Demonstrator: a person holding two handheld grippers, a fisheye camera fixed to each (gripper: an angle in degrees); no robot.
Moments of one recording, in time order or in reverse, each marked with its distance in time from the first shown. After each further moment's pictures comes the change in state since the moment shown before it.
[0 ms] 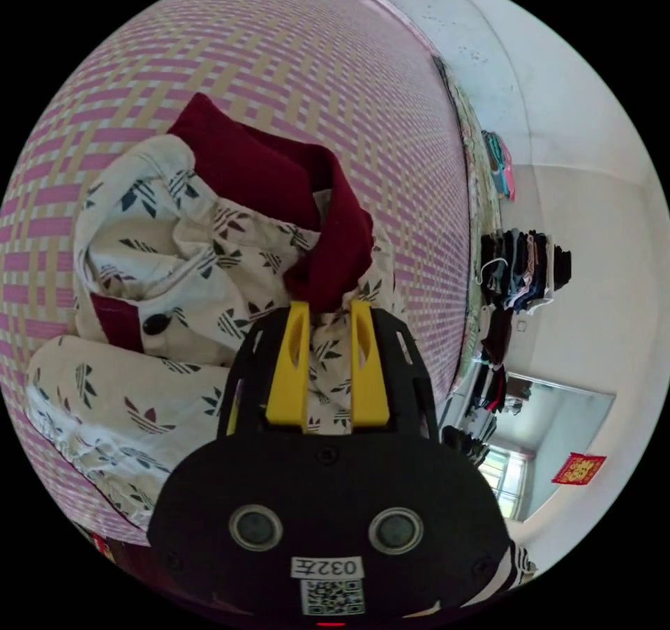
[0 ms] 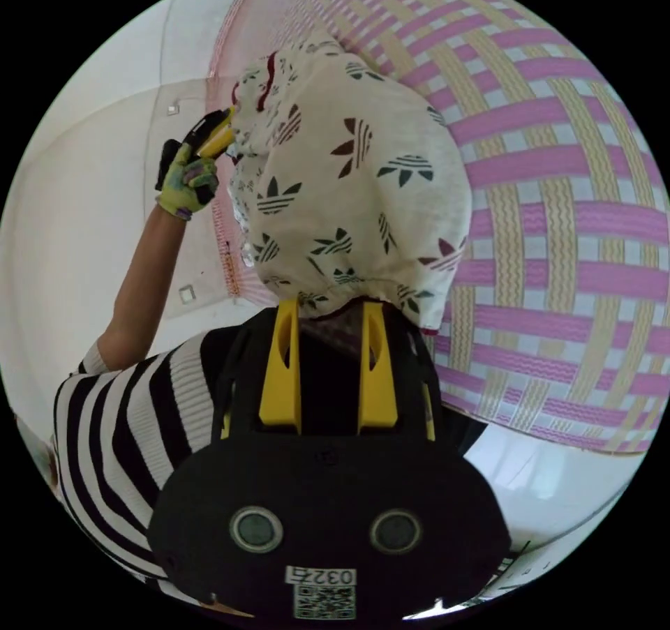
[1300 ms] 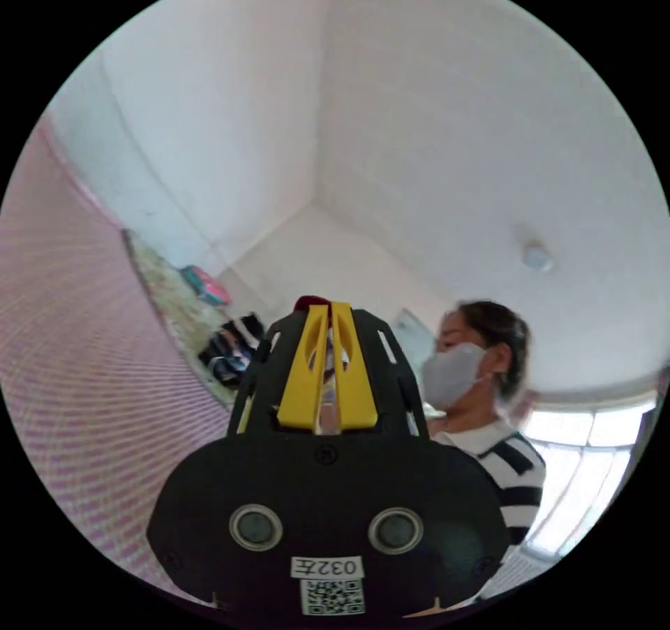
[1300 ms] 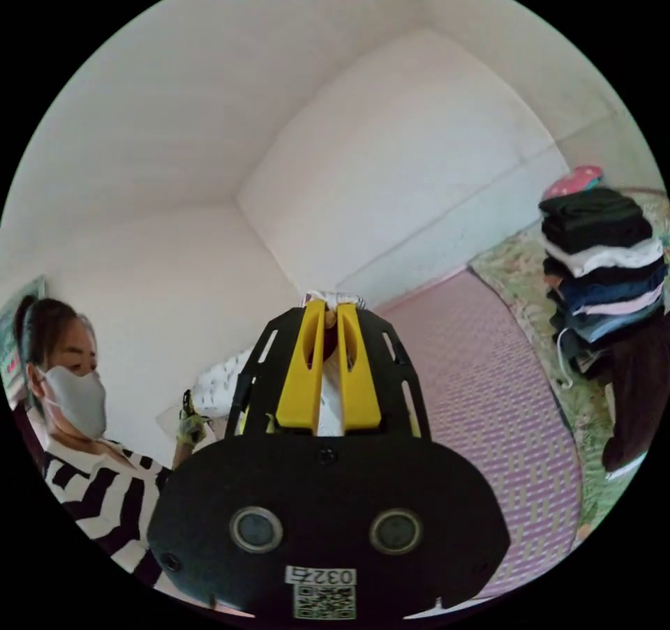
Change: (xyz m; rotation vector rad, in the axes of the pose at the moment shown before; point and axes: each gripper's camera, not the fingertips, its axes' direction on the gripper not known) left arm -0.016 0.330 -0.408 0.568 0.971 0.782; right arm -0.194 0.197 -0.325 1.219 -0.049 -0.773
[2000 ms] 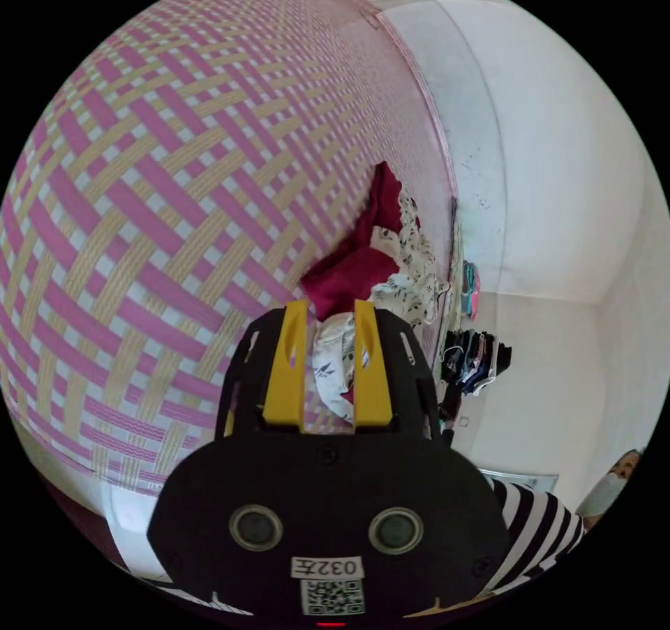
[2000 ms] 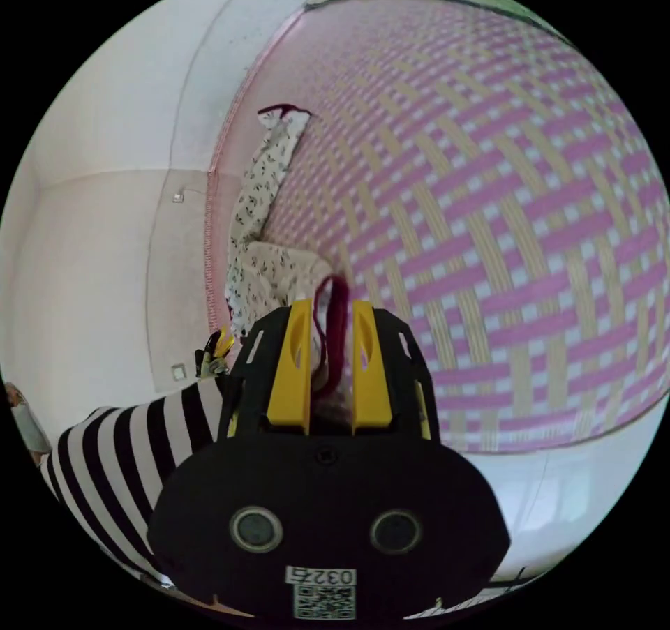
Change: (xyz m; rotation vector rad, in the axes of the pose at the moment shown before) left arm -0.329 0.152 -0.200 0.018 -1.024 -0.856; right arm 0.148 0.273 0.163 -0.862 0.267 0.672
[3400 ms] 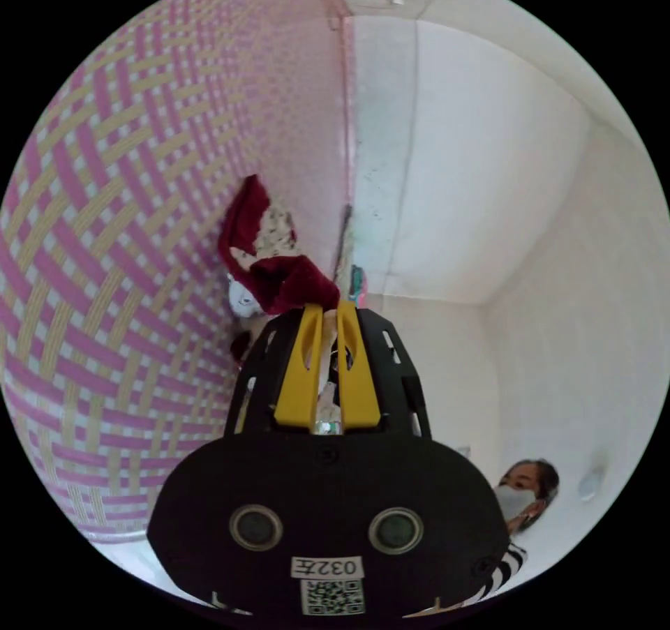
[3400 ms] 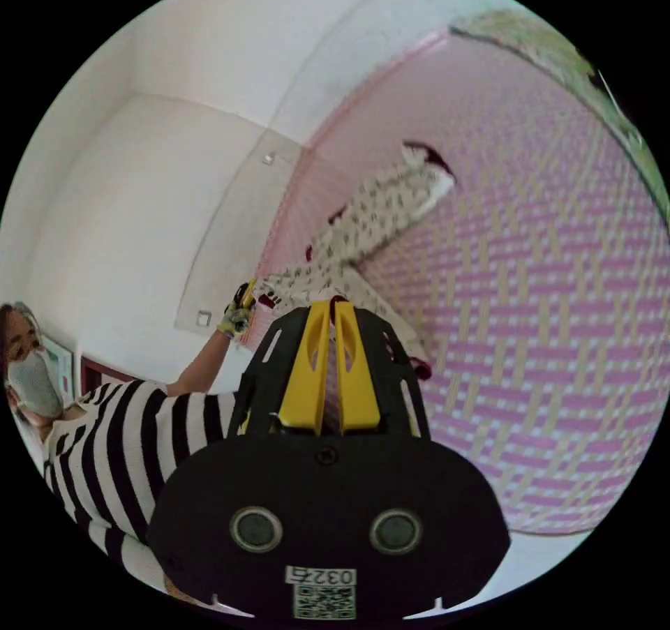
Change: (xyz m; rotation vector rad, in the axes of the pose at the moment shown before) left arm 0.063 -0.195 -0.052 -0.003 0.513 -0.001; right arm -0.107 -0.070 -0.063 -0.041 -0.136 -0.376
